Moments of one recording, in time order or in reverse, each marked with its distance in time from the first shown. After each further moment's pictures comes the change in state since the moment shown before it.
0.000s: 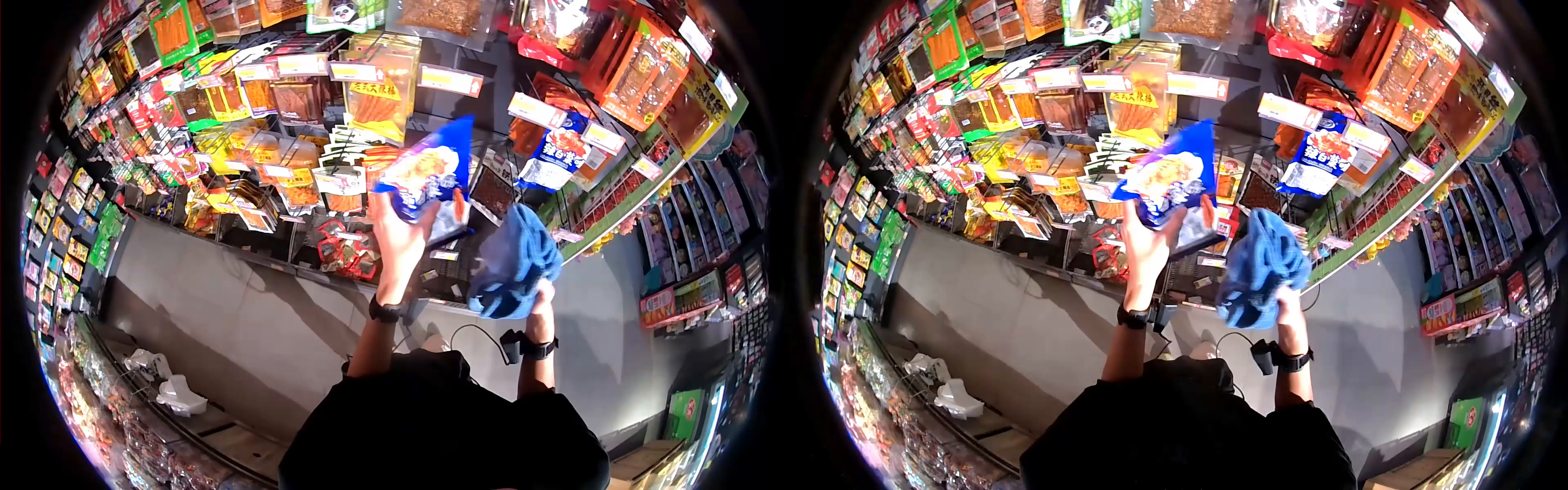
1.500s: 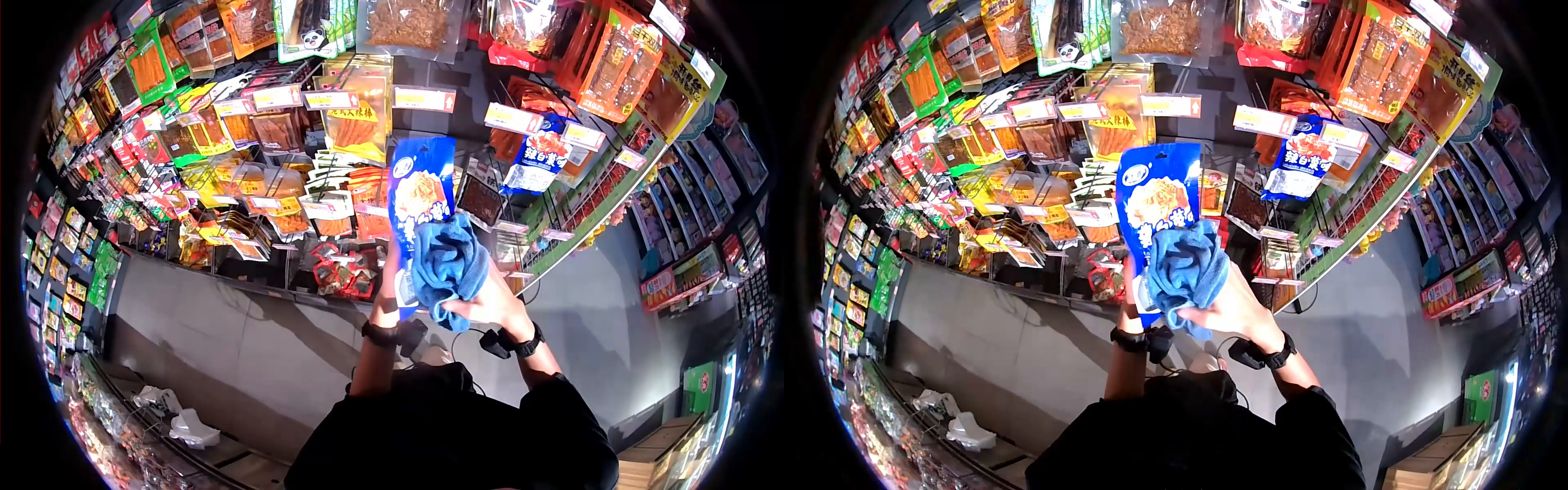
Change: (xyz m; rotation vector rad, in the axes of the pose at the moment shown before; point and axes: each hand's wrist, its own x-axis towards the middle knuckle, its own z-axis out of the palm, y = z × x) left_hand -0.021 0.008 -0.011 -1.036 -0.526 -0.582; right_hand 0.044 -0.070 0.084 -0.776 -0.419 -0.597
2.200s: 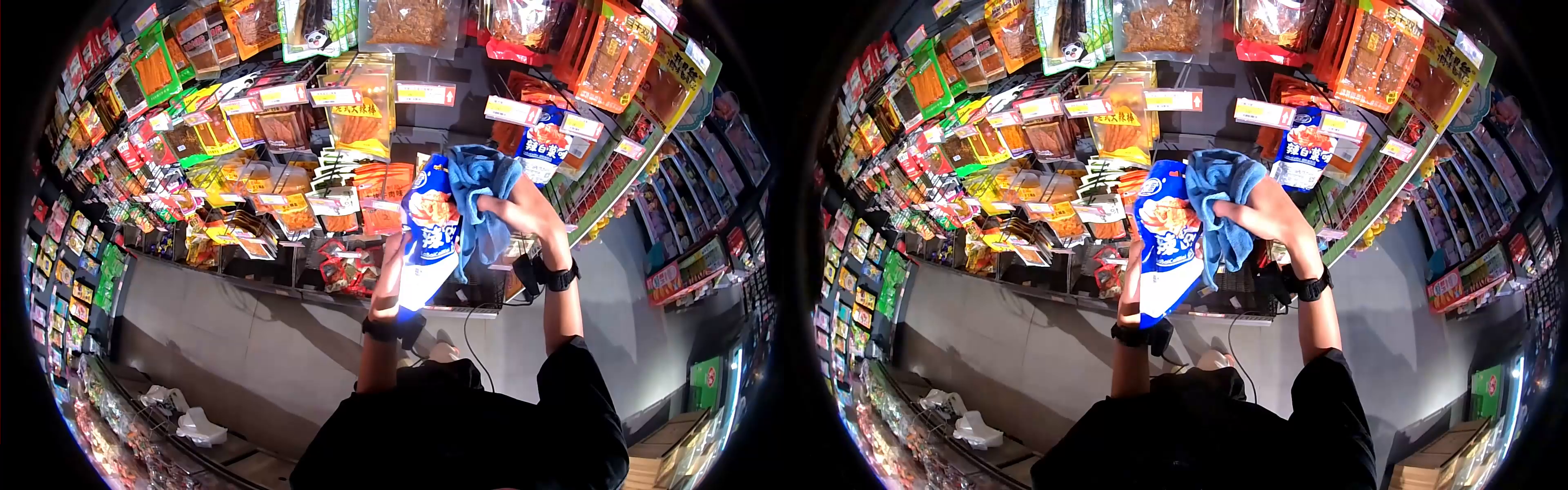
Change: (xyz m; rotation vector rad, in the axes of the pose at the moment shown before) left_hand -0.017 0.016 0.018 -0.116 0.008 -0.067; right_hand 0.060 0.024 -0.071 0.163 -0.054 0.342
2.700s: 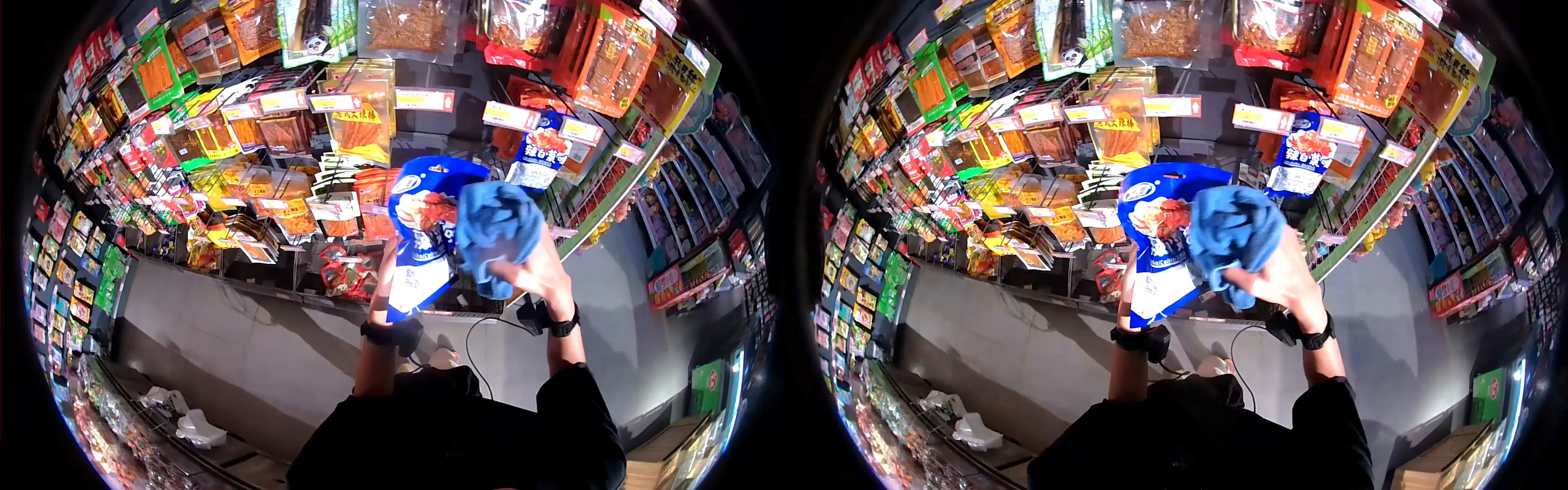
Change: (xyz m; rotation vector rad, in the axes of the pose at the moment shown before) left_hand -0.002 0.002 -0.008 -0.208 0.063 -0.095; right_hand -0.064 -0.019 0.015 -0.241 0.219 -0.154
